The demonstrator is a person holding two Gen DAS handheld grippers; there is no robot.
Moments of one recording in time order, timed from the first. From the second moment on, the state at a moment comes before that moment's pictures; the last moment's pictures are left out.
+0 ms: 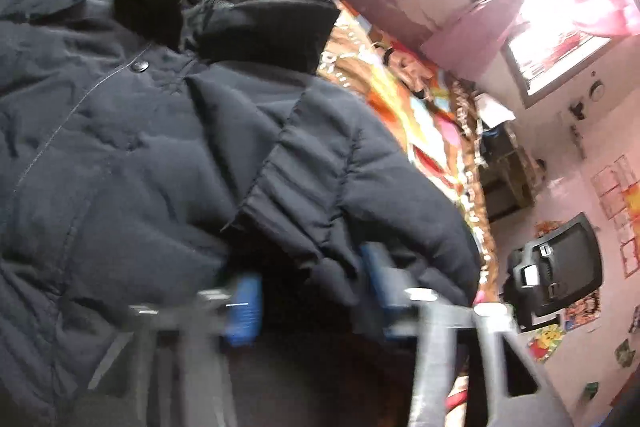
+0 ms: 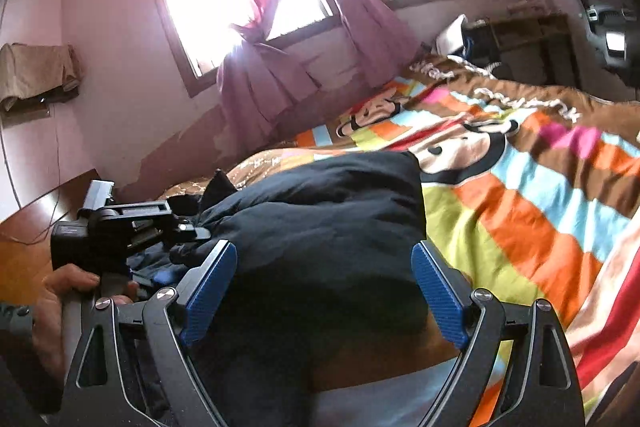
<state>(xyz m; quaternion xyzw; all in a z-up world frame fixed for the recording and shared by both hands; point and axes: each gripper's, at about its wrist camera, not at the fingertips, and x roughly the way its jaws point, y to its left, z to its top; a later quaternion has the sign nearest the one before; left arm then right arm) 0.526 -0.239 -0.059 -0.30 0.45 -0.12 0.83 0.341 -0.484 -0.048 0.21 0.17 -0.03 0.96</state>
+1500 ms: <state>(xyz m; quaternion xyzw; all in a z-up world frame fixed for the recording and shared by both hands) 0.421 0.041 -0.040 -0.12 0.32 0.10 0.93 0.465 -0.307 -0.029 0.00 0.31 0.01 0.95</state>
